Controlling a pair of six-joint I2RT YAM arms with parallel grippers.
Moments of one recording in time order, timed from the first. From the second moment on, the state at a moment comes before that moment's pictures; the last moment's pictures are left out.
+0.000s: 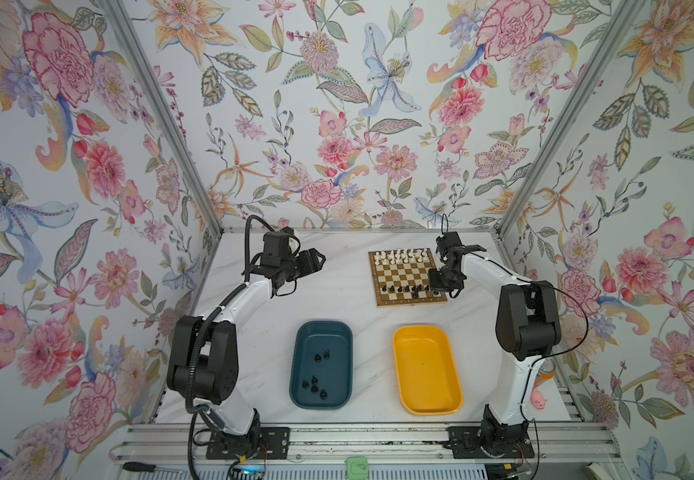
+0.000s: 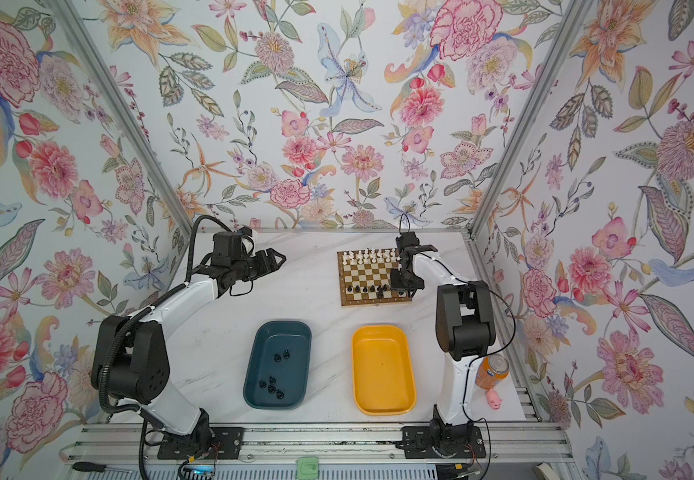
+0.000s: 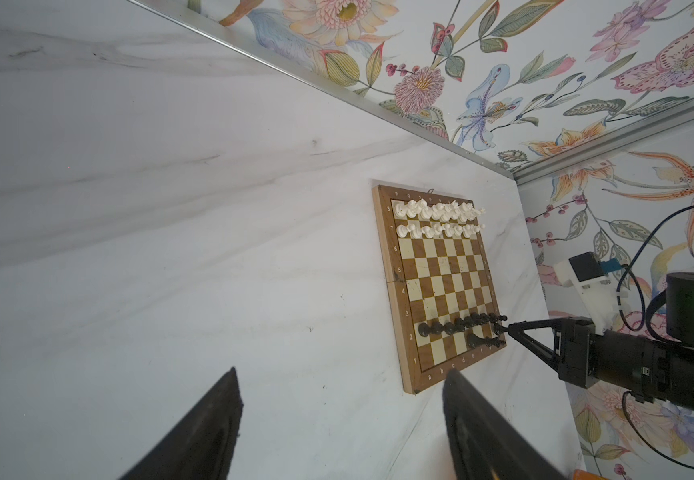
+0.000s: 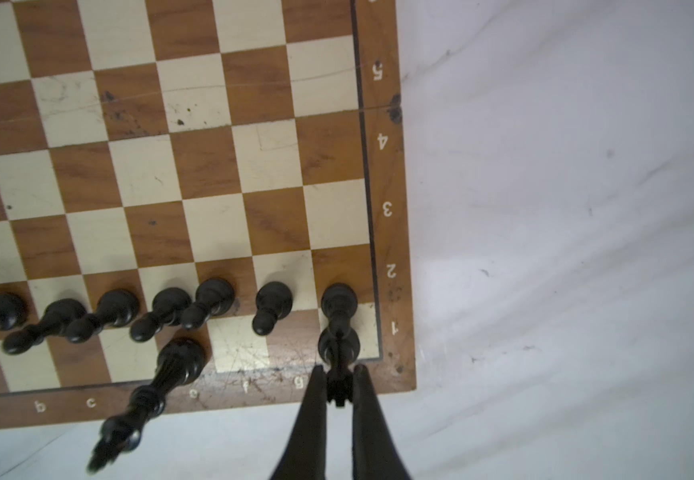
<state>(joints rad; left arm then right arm) -0.21 1.66 1.20 -0.19 0.36 -0.53 0.19 2.00 1.53 -0.81 0.05 0.17</state>
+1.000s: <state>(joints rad) -0.21 1.66 1.20 -0.19 0.34 -0.53 0.18 2.04 1.58 -0.82 0.06 0.13</state>
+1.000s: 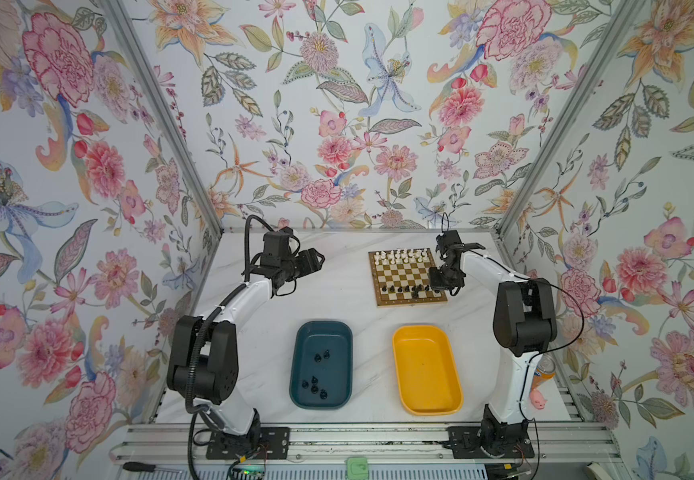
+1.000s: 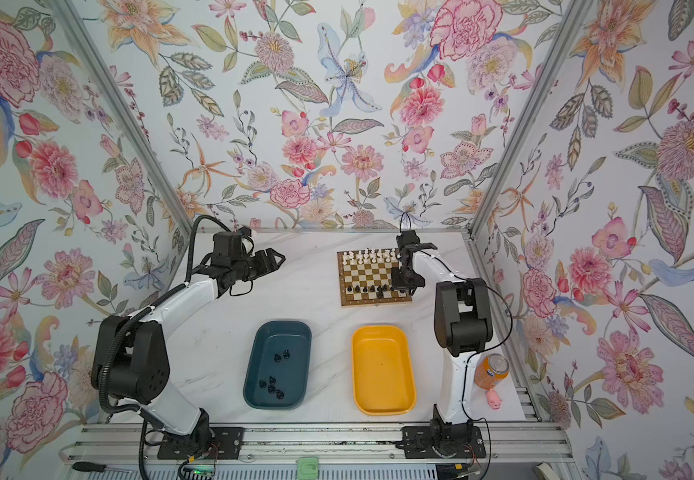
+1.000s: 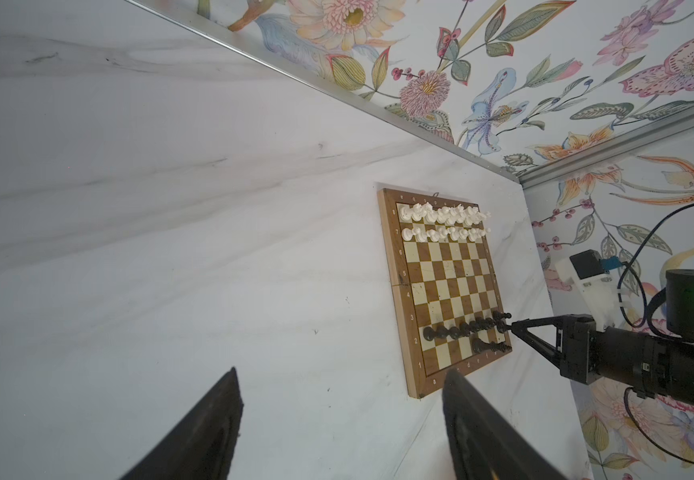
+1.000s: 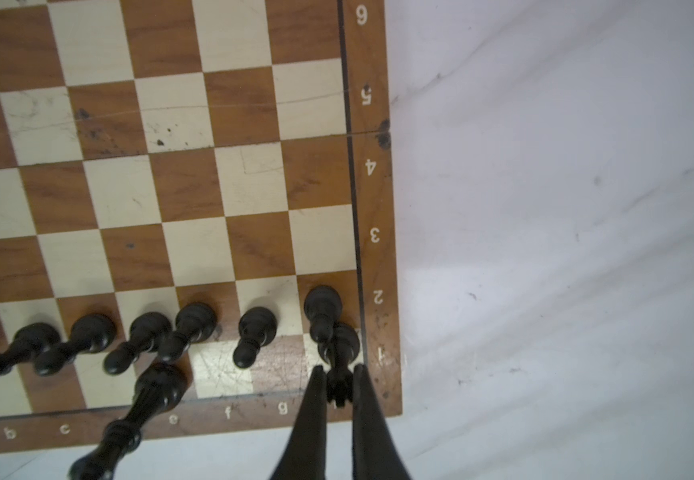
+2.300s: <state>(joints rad) -0.21 1.65 1.17 -0.19 0.34 -0.53 0.19 2.01 1.53 -0.83 0.06 0.13</state>
